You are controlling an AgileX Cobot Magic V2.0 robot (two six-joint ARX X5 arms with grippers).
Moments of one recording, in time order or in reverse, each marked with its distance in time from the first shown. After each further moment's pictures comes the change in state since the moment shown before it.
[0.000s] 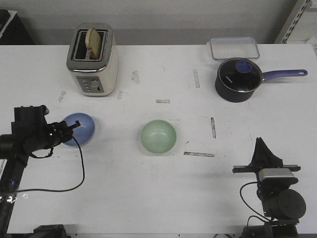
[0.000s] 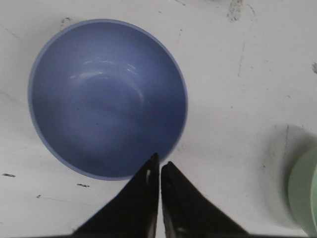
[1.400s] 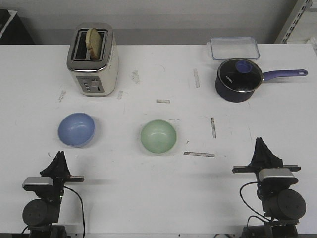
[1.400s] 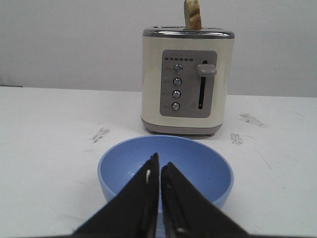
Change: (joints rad) left arm -0.113 -1.227 -1.185 0.976 -0.282 0.308; right arm 0.000 0.000 0.000 0.000 0.000 0.000
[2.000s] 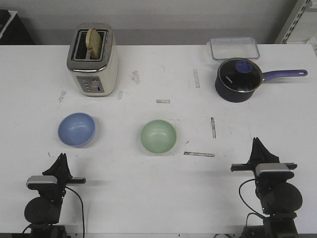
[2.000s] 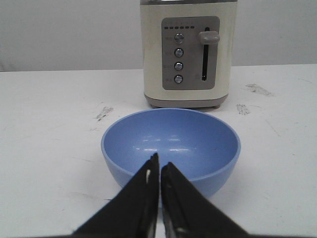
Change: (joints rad) left arm 0.000 -0.001 -0.016 -0.054 0.000 0.075; right arm 0.000 0.046 0.000 -0.023 -0.002 0.000
